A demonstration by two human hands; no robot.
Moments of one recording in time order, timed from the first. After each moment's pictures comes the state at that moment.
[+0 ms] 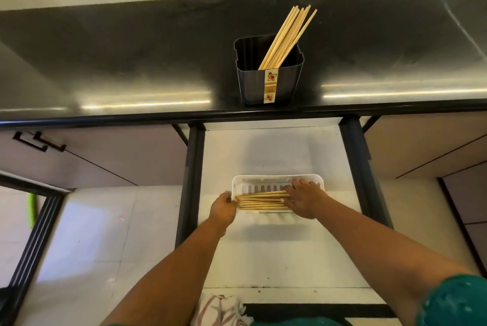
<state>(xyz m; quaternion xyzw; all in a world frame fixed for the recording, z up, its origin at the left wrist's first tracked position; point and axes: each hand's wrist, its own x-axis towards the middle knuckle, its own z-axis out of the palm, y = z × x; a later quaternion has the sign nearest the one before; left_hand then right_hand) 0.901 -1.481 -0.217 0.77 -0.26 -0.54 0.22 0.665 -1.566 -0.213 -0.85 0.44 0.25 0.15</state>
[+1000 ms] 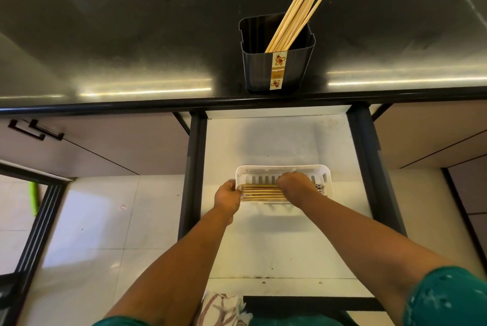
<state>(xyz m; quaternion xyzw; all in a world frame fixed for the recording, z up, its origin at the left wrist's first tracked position) 0.900 -1.489 -0.234 0.76 -0.23 -0.54 0.28 0.712 -1.563 -0.224 -0.87 0.43 0.20 0.11</state>
